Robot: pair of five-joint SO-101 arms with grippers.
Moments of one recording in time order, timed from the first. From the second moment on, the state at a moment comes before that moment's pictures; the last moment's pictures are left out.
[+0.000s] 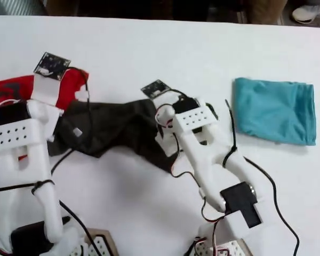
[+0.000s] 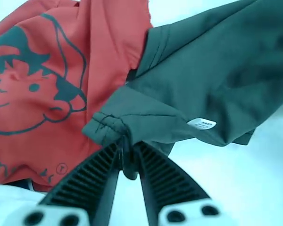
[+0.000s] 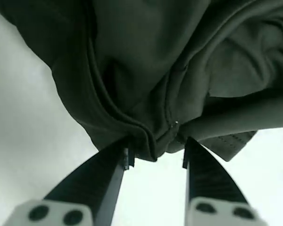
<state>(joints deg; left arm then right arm) -23.6 -22.4 24.3 73.4 -29.8 -25.8 2.0 20.7 73.5 15.1</state>
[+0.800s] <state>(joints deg) -23.6 -22.4 24.3 73.4 -29.8 -25.7 -2.4 20.9 74.6 15.1</state>
